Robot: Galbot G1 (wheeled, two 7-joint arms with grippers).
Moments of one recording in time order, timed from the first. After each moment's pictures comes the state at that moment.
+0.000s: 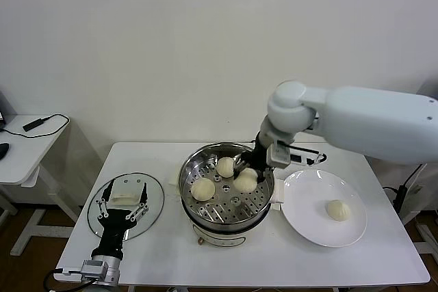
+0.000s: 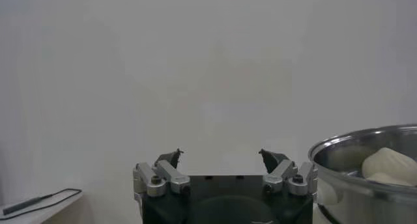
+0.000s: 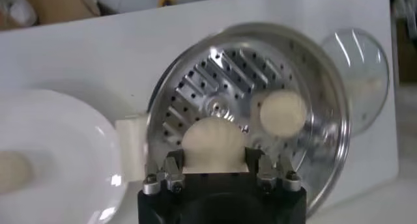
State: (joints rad) left arm 1.59 -1.36 -0.56 -2.05 0.00 -0.16 -0.07; right arm 0.68 0.92 -1.35 1.67 -0.12 0.54 -1.01
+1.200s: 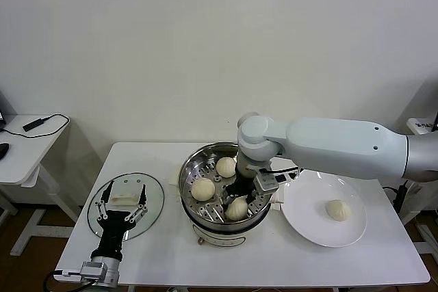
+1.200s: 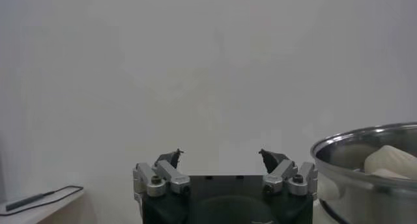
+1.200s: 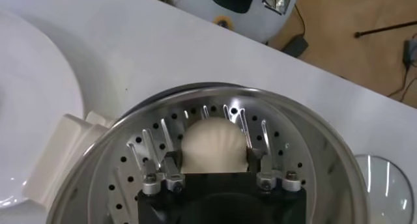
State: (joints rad) left arm 1.59 -1.36 -0.57 -2.03 -0.01 -0.18 -0.07; right arm 0.54 1.01 -1.31 1.66 -0.32 0.77 -1.03
